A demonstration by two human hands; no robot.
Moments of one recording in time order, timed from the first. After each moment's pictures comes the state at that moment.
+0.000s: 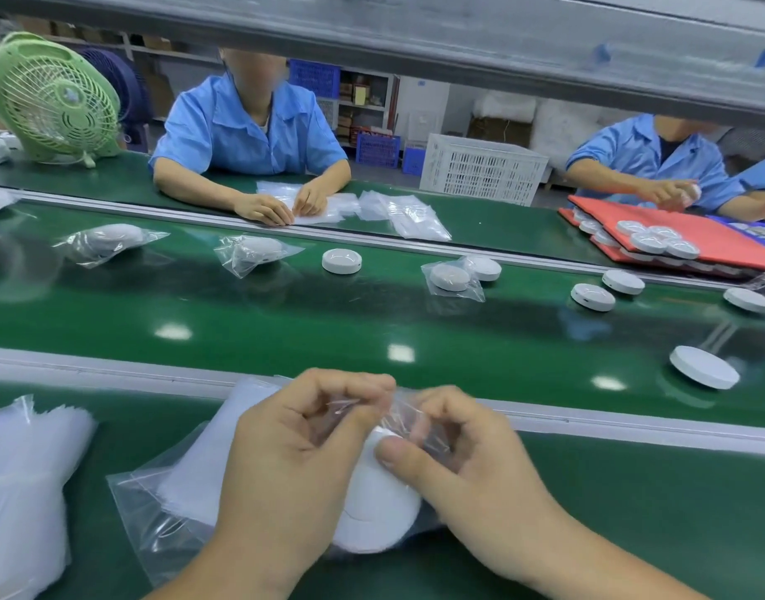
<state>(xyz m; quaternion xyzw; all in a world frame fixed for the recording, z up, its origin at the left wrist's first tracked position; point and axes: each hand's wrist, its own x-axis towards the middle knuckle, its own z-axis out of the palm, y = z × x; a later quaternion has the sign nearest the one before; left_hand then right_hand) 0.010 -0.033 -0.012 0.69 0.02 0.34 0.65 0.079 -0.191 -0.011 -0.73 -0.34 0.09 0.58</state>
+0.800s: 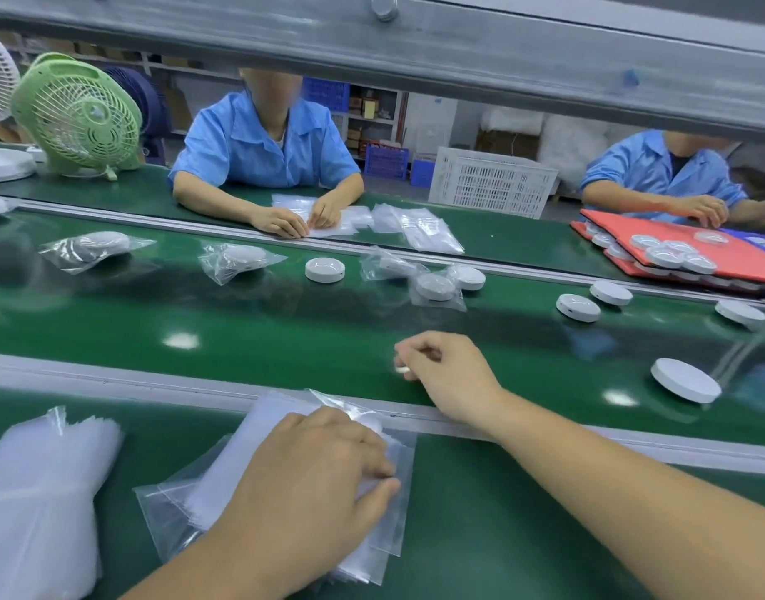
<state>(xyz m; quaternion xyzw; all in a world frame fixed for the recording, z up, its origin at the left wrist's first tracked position) 0.017 0.007 -0.026 0.98 -0.04 0.15 0.14 0.199 -0.129 -0.018 -0.85 -0.23 0.06 0.47</state>
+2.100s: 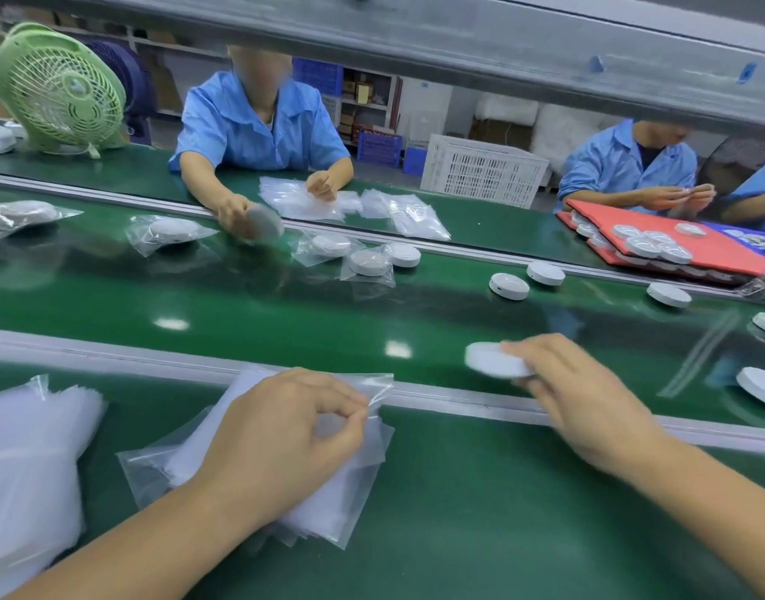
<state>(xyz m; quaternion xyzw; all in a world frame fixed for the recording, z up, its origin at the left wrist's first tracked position) 0.021 0.009 -0.021 0.92 0.01 0.23 0.31 0.180 -0.290 0.001 -0.90 -0.38 -0.16 0.14</state>
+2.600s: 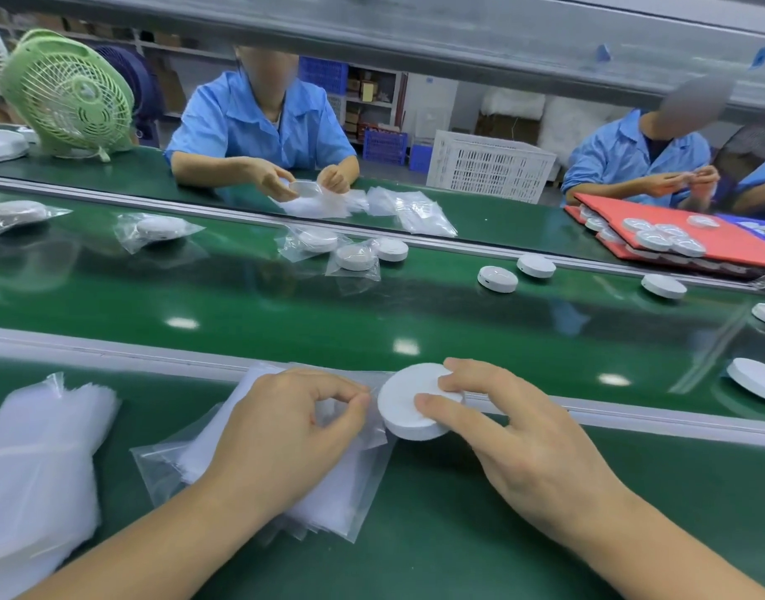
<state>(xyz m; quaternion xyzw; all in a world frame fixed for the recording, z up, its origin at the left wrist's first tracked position) 0.016 0.004 -0.016 0.89 0.05 0.24 0.38 0.113 -0.237 -0.018 -0.78 -0.53 -0.32 0.12</state>
